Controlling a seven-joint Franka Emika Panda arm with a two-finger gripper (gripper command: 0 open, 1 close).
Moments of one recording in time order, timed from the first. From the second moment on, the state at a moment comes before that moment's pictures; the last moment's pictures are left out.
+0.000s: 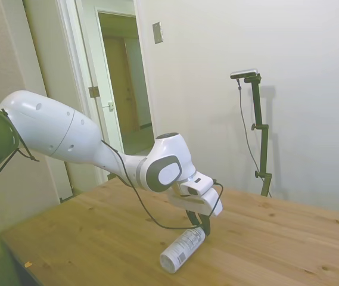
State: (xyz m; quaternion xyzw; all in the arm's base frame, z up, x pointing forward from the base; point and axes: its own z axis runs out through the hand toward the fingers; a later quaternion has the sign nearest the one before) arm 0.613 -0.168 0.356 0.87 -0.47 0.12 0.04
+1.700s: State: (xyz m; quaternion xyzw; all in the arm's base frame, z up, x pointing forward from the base) arm 0.726 -0.002 0.423 0.63 -0.53 0.57 -0.07
